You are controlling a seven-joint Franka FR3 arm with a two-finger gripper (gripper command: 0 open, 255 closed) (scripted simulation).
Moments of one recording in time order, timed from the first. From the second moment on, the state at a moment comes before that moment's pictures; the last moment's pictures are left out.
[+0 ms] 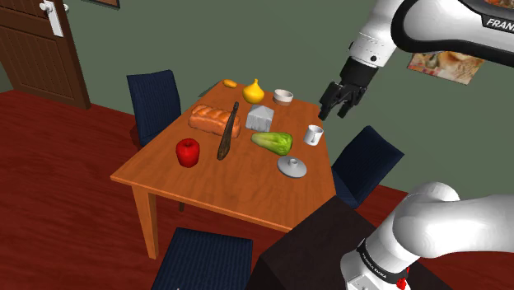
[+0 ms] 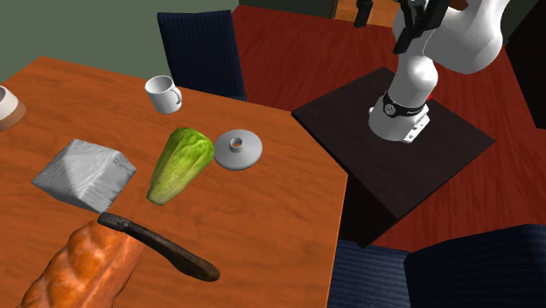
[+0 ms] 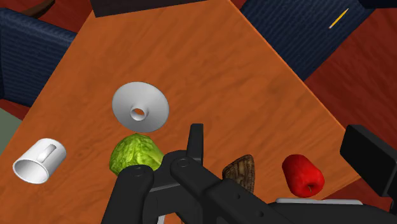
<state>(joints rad) -0.01 -0.82 0.07 -2.37 0.07 1.64 0.16</state>
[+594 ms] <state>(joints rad) -0.04 -0.72 0.00 -2.48 0.02 1.83 0.07</state>
